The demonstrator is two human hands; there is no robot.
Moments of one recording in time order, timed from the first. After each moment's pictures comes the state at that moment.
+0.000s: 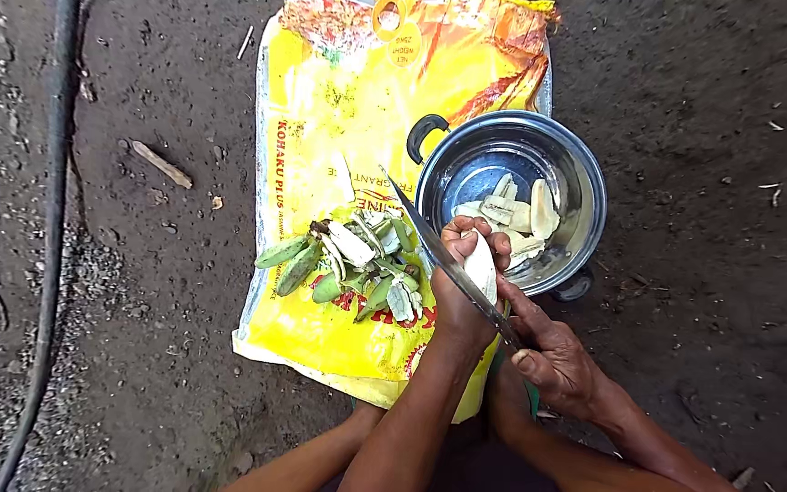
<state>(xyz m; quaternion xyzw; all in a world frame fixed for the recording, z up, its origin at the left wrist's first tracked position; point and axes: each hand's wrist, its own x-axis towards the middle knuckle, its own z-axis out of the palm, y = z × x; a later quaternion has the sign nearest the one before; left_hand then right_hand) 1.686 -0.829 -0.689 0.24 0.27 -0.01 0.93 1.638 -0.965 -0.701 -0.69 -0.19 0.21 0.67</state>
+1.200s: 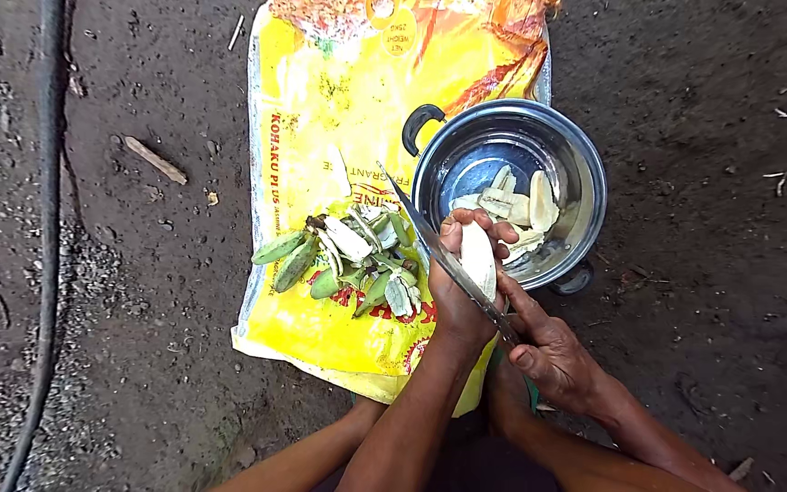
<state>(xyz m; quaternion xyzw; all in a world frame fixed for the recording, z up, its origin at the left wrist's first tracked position) 1.681 -0.832 -0.698 0.23 0.19 0.01 0.95 1.633 -0.969 -0.704 -0.70 -0.18 0.23 0.66</state>
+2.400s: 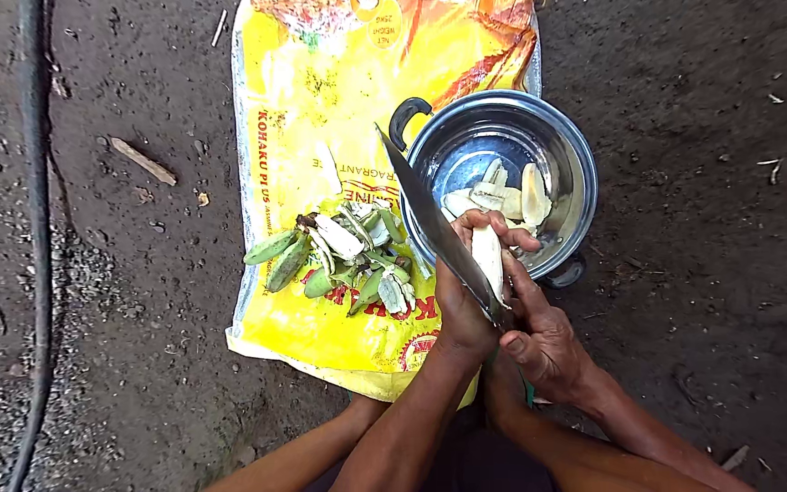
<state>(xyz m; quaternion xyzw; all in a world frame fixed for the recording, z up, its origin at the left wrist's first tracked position) 1.670 -0.845 -0.693 0.29 0.14 -0.02 0.95 1.632 -0.963 -0.704 -0.74 -0.14 0.16 0.64</state>
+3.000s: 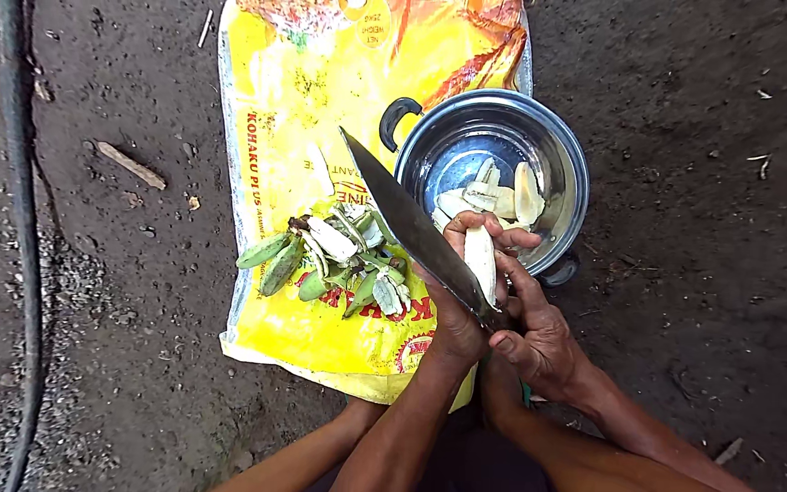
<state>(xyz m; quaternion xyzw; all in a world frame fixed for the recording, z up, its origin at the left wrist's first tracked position) 1.663 -0.843 -0.700 0.30 0.08 -0.02 0.95 1.635 -0.962 -0.699 -0.73 -0.12 0.16 0.66</state>
